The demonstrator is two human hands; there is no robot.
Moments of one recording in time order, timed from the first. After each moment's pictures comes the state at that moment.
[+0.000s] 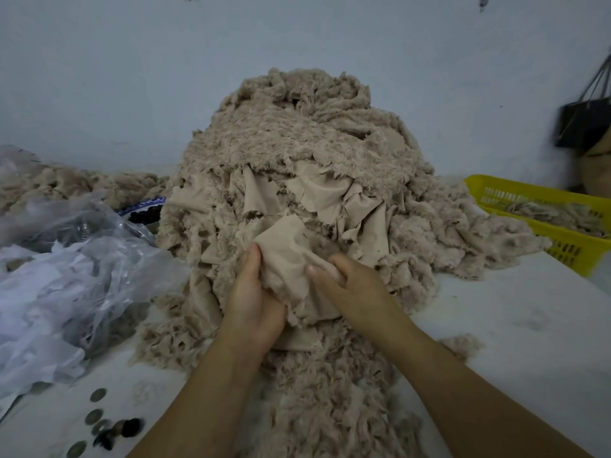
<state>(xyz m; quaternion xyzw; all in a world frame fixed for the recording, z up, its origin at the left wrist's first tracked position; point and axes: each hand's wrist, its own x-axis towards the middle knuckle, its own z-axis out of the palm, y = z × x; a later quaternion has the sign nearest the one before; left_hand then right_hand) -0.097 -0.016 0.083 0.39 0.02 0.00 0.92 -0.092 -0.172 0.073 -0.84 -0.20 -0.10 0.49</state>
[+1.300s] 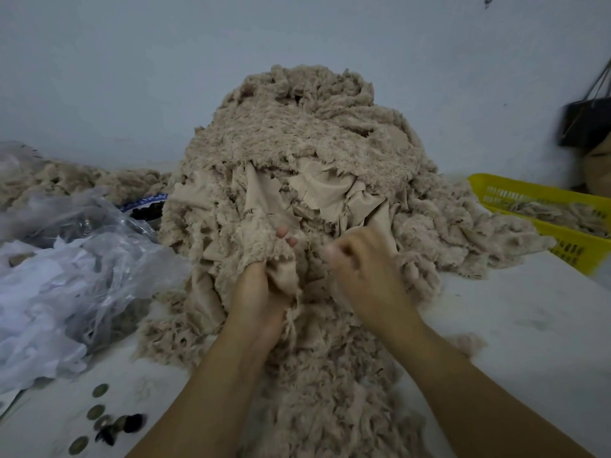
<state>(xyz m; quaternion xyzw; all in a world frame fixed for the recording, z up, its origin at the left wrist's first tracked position) -0.106 -0.025 0.095 0.47 0.02 0.06 0.88 -0.097 -0.175 0.083 -0.83 -0.20 -0.22 0.48</state>
